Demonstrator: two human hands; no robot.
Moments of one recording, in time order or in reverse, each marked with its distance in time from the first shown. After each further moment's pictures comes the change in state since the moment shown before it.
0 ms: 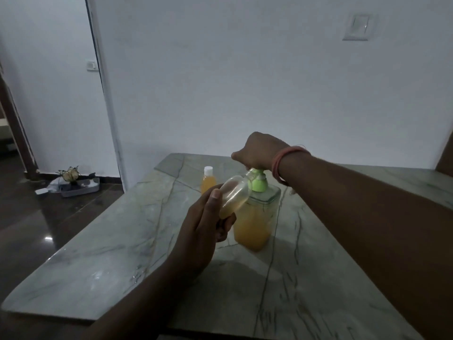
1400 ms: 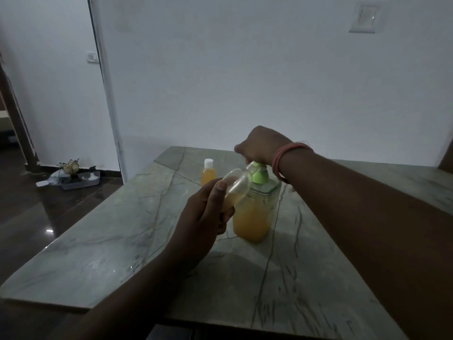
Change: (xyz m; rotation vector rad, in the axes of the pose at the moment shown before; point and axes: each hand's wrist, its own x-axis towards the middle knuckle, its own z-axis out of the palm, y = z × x) left_hand 0.001 -0.002 0.000 0.064 0.010 -0.028; right_hand -0.002 0.002 0.002 0.013 -0.041 0.026
